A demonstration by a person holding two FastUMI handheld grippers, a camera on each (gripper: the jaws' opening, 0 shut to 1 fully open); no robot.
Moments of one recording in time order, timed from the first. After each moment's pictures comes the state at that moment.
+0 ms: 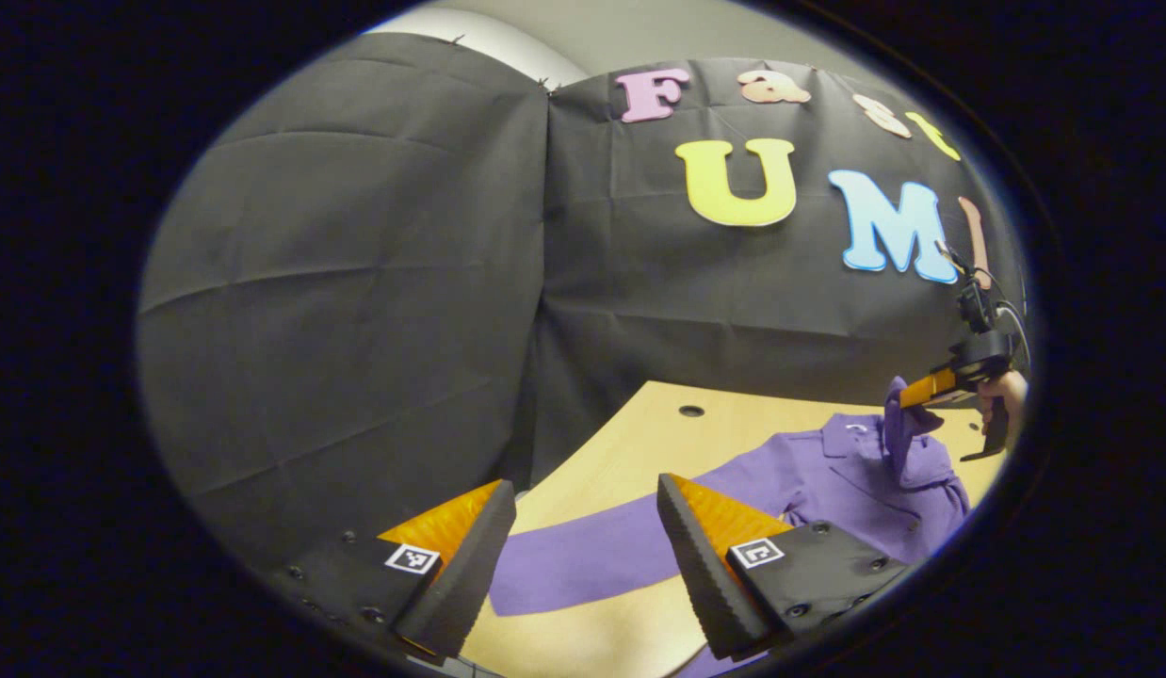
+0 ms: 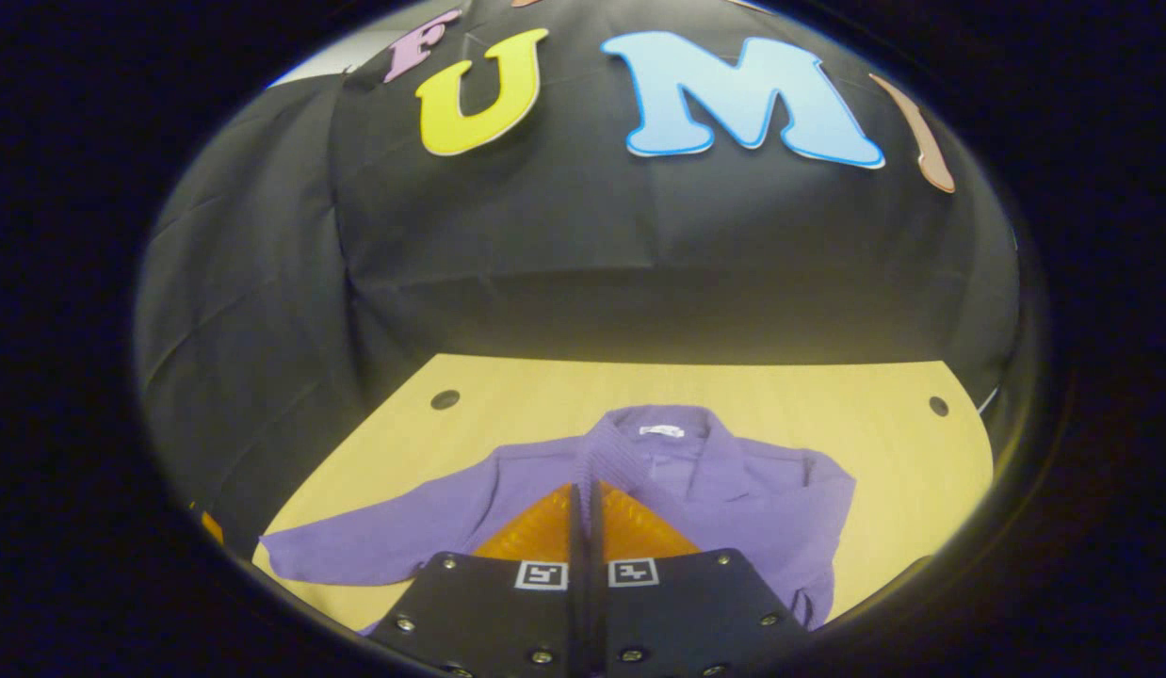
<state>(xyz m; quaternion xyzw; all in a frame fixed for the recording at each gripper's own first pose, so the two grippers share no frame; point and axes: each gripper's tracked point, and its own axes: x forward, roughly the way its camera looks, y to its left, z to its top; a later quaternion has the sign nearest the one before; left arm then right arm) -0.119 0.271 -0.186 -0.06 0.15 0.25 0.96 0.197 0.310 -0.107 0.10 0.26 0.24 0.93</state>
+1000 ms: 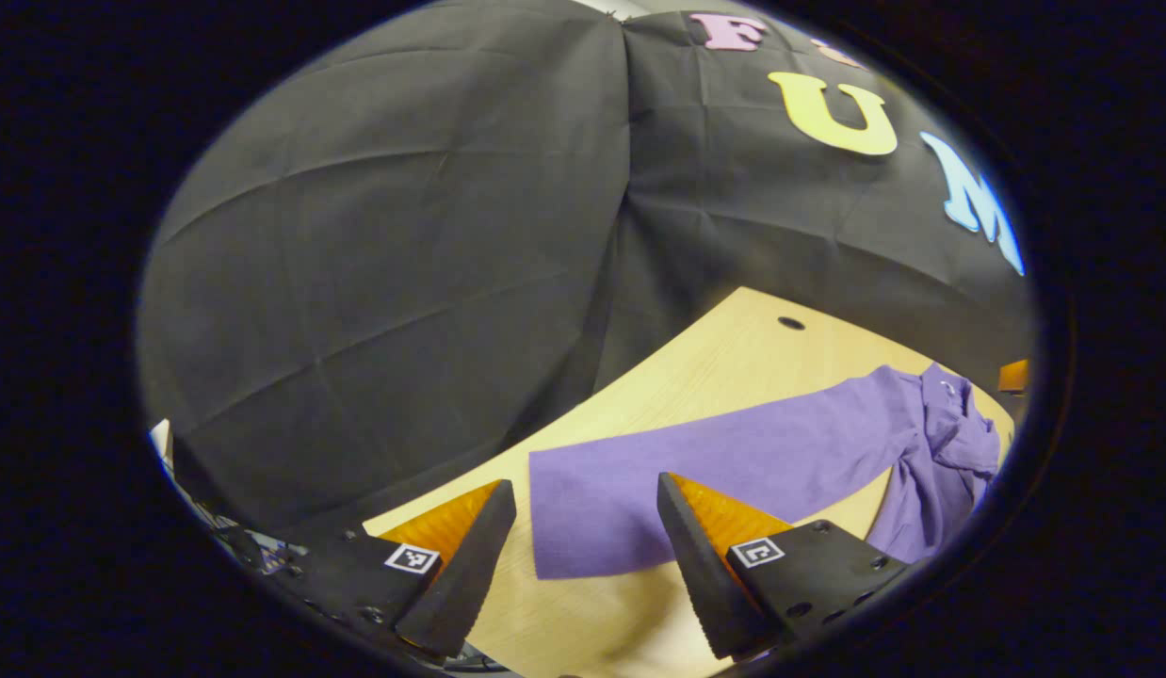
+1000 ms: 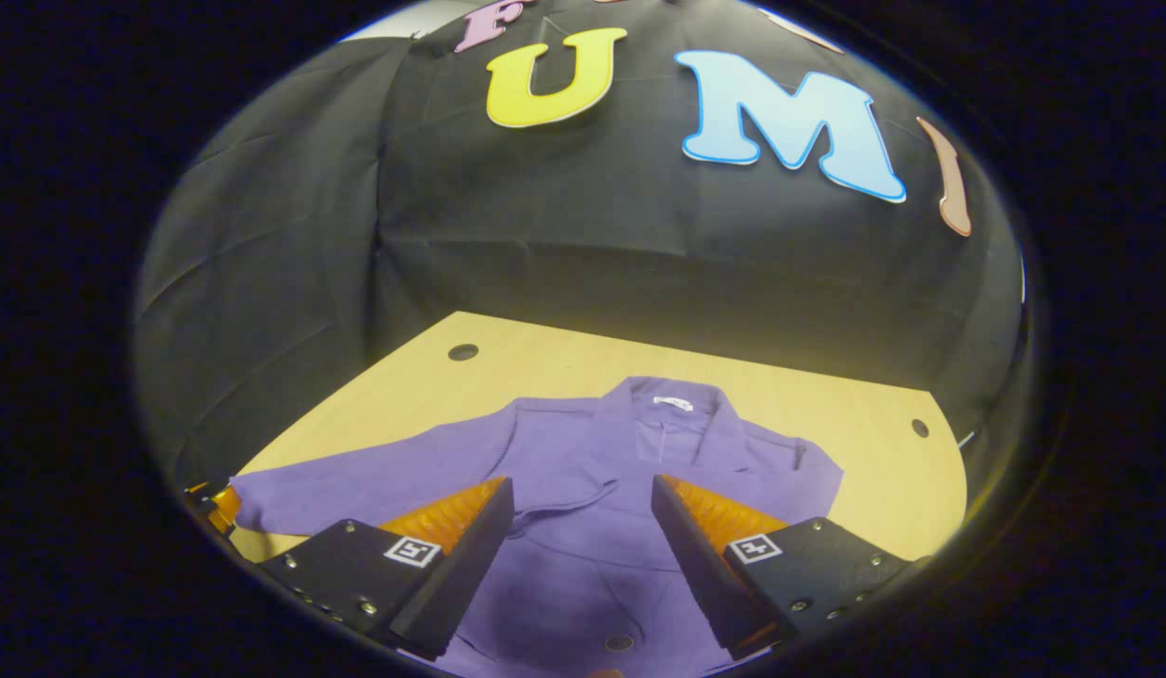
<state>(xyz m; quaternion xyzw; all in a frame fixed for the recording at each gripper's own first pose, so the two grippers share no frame) -0.140 0.328 -0.331 -0.14 0.28 0.35 0.88 0.128 0.298 -0.101 0.04 0.23 0.24 0.94</state>
